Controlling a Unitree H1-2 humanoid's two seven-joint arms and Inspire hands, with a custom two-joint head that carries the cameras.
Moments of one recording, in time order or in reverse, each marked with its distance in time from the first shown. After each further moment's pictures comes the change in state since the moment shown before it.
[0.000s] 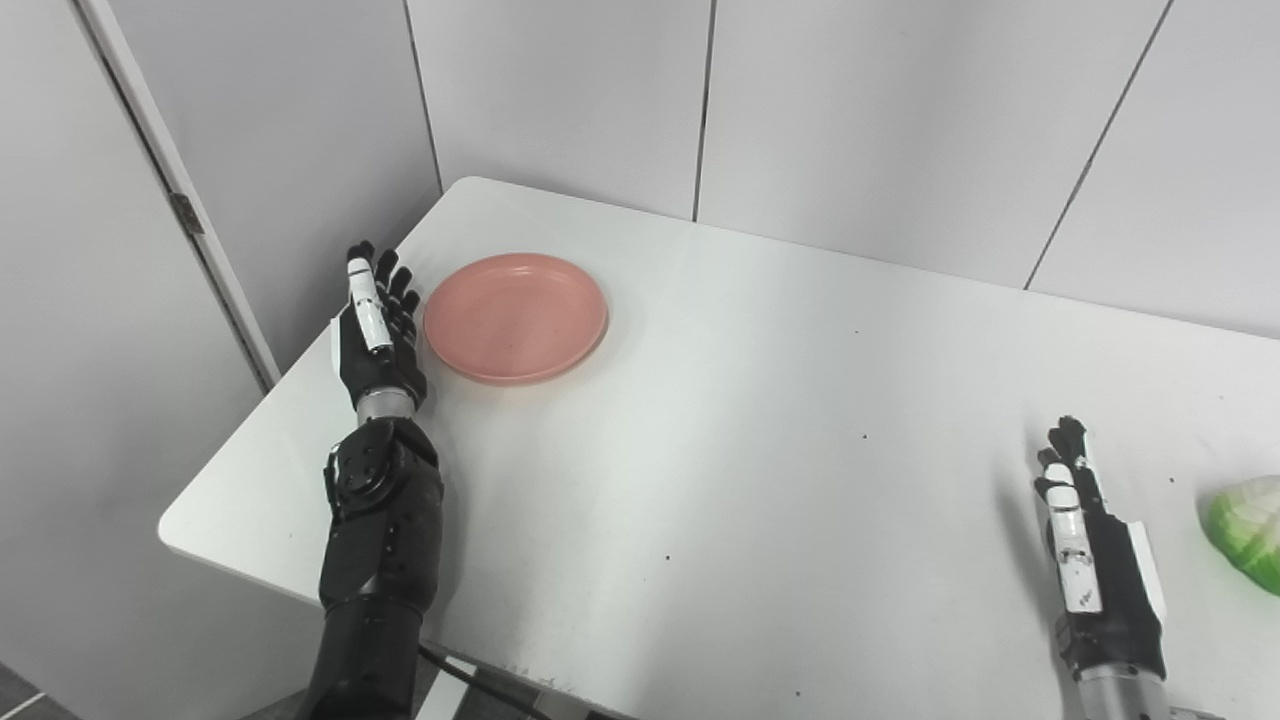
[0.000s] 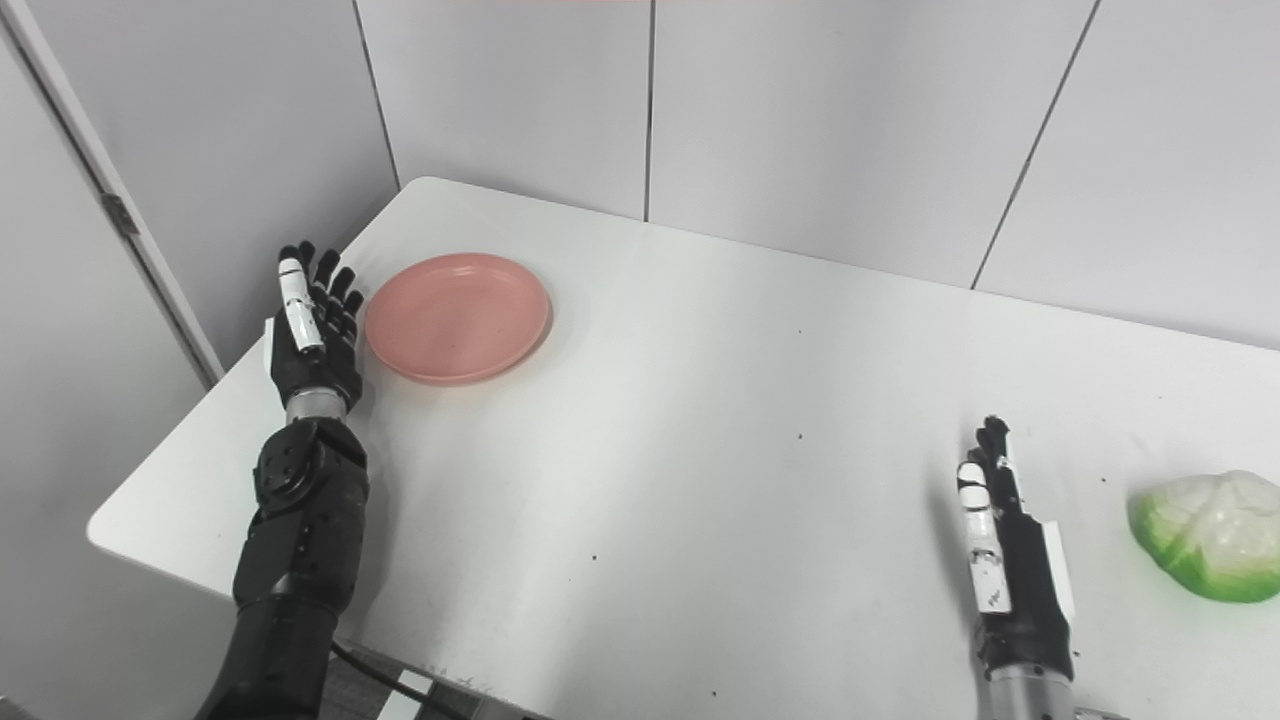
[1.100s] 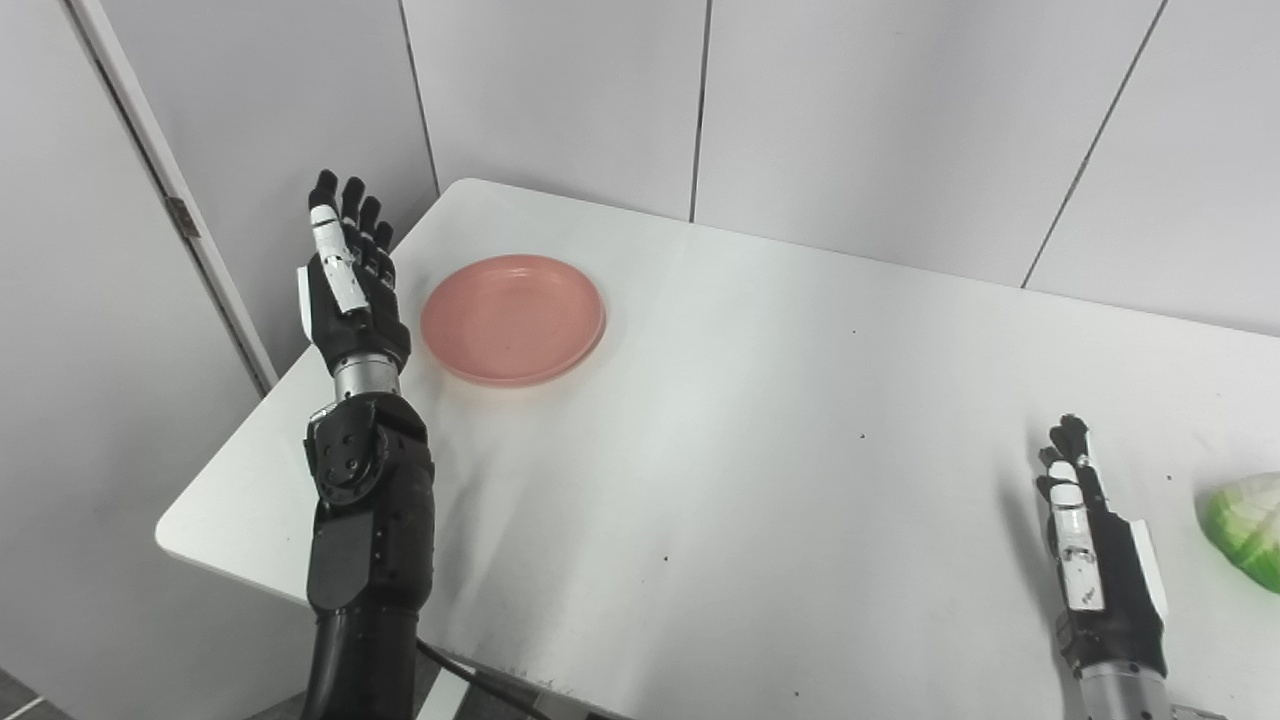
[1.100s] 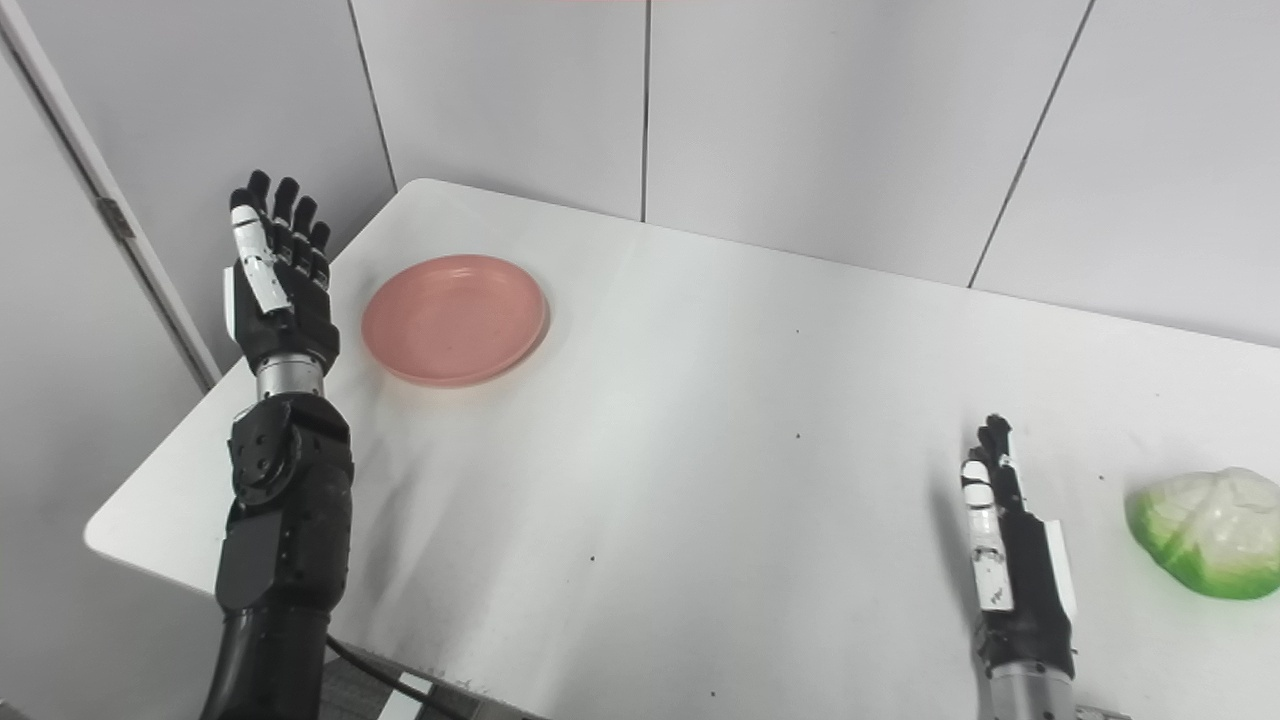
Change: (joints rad) left arm 0.026 -0.025 0.006 -0.274 0.000 0.013 0.001; right arm -0.001 -0.001 -0.003 0.003 0.016 0.000 -0.003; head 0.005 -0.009
